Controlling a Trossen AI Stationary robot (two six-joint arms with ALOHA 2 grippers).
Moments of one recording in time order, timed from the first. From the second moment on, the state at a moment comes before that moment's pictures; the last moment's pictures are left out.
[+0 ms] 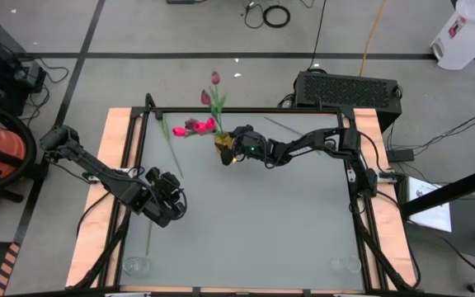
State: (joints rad) left arm -0.56 1.21 0.75 -0.90 -0.66 -1.12; right arm -0.25 2.13 1.12 0.71 0.24 0.38
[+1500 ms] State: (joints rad) left arm -0.56 1.21 0.75 -0.87 -0.66 -1.12; right arm -0.23 2.13 1.11 0.73 0.24 0.24
